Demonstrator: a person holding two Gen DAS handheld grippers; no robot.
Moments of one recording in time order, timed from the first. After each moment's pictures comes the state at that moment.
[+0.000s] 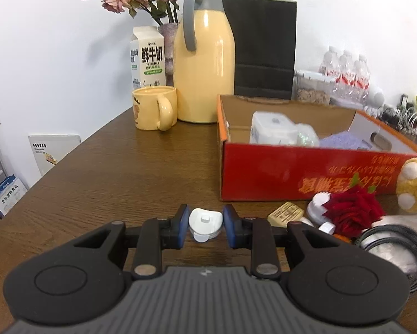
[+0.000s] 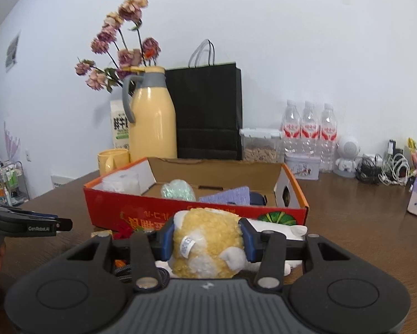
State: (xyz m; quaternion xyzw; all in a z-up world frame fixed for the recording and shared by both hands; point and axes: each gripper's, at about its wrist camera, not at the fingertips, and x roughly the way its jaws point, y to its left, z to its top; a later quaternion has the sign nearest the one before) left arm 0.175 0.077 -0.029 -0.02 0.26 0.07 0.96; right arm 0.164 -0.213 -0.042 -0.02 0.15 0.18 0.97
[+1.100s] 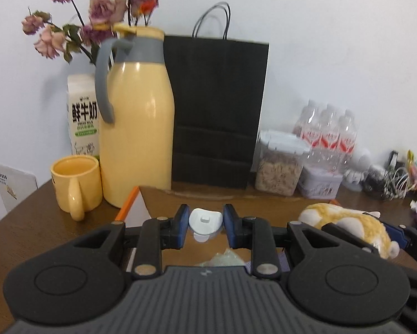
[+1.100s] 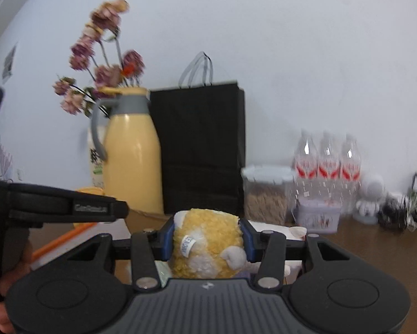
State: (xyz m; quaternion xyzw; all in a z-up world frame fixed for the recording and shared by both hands) left arm 0.325 0.004 0.031 -0.05 0.20 0.04 0.98; right arm 0.315 -0.186 -0.018 -0.01 0.12 0.19 0.97
